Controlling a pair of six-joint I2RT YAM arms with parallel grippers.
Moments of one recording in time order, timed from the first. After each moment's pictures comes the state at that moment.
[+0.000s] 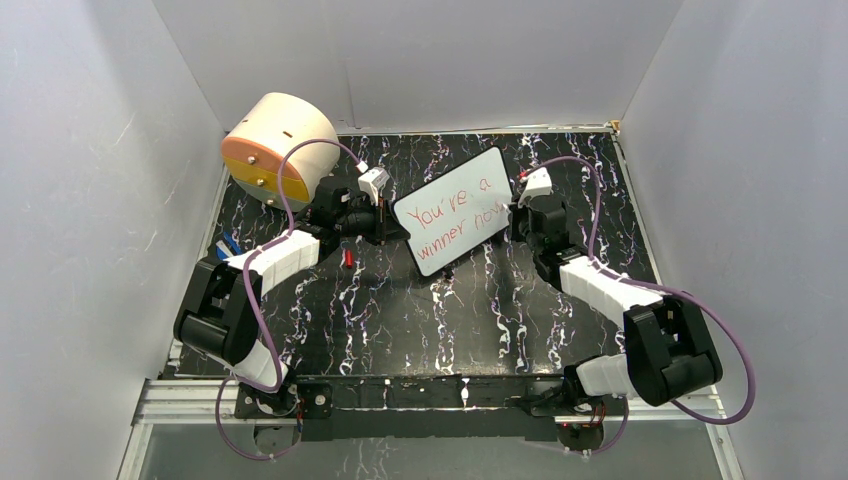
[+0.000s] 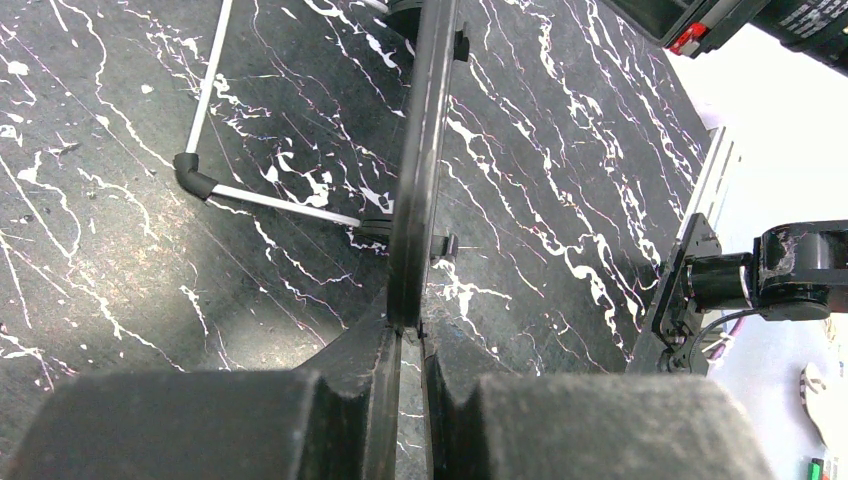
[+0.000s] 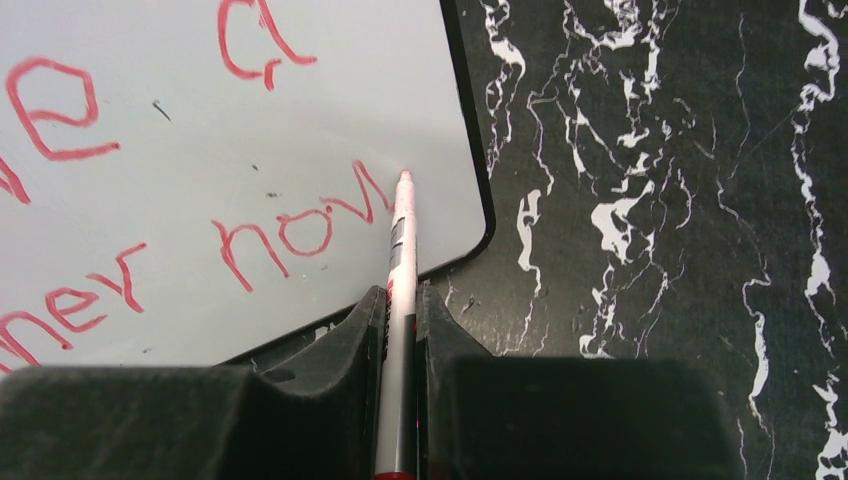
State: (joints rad) left arm -0.38 1.57 0.90 0.12 0.68 -0.27; right arm 0.38 1.33 0.65 0.26 0.15 0.08
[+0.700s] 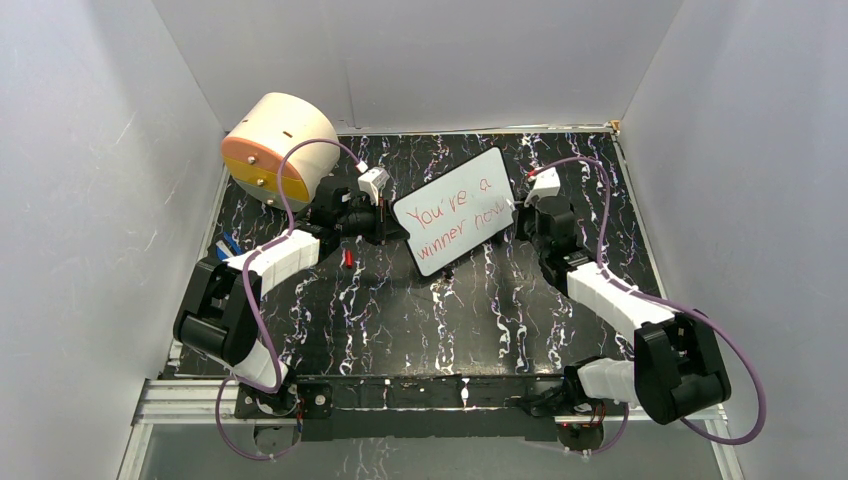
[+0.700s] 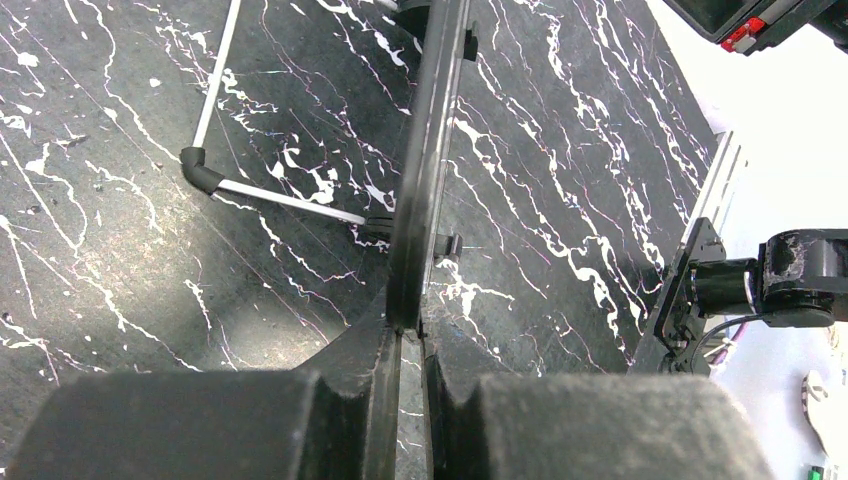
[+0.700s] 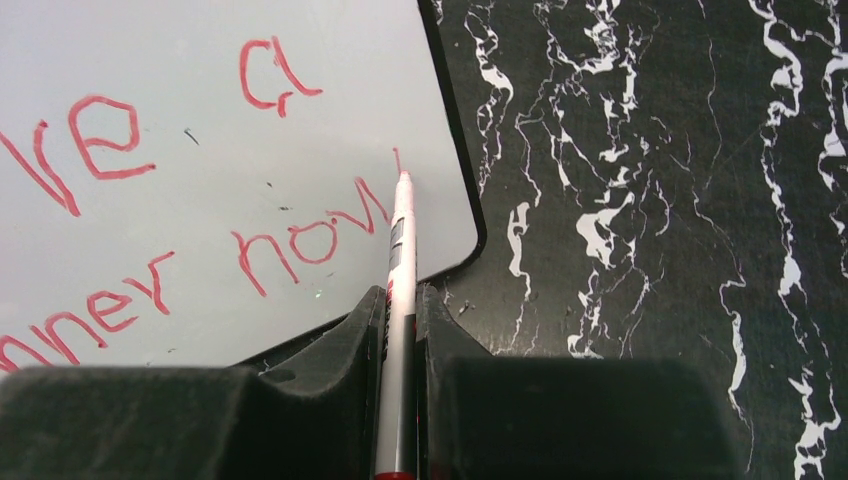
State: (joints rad) left arm -0.38 1.57 0.90 0.10 0.65 -0.27; right arm 0.37 1.25 0.65 0.25 0.15 0.09
